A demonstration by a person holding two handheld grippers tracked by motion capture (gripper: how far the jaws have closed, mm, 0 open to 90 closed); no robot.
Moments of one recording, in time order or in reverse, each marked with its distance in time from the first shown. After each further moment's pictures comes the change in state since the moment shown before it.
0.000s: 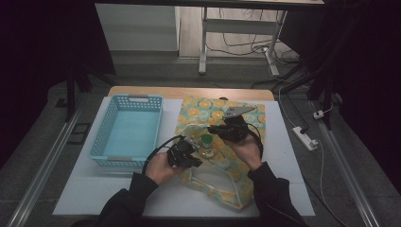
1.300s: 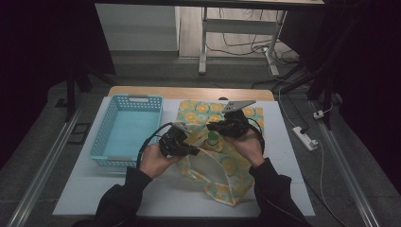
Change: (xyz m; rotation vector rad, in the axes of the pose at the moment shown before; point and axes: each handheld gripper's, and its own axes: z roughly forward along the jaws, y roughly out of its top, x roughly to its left) left arm 0.006 0.014 -0.055 -0.129 -0.033 -0.068; right arm 0.003 0.022 -0.011 0.008 0.046 0.002
